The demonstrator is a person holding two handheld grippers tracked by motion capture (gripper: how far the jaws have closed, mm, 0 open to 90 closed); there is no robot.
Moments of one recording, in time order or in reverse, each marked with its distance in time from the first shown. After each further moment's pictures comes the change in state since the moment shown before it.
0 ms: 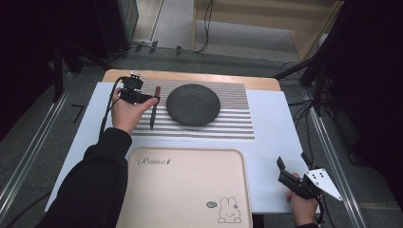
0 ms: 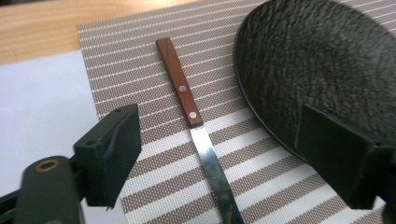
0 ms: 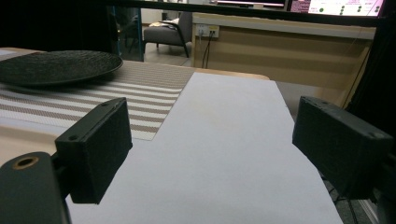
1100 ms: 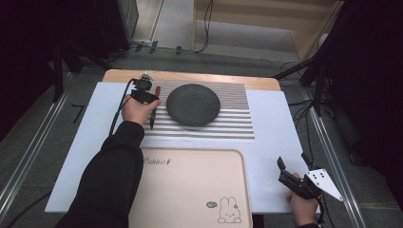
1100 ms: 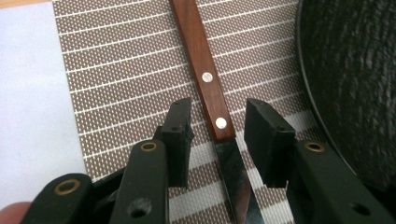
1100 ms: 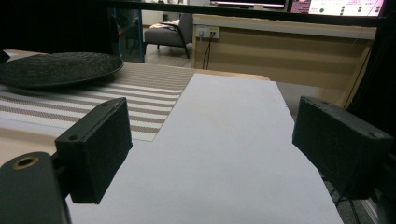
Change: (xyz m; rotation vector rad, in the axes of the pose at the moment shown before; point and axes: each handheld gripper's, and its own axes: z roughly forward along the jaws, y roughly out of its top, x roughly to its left) left arm 0.006 0.007 0.062 0.139 0.062 -0.069; right arm -0.001 0.000 -0.001 -0.003 0.003 0.006
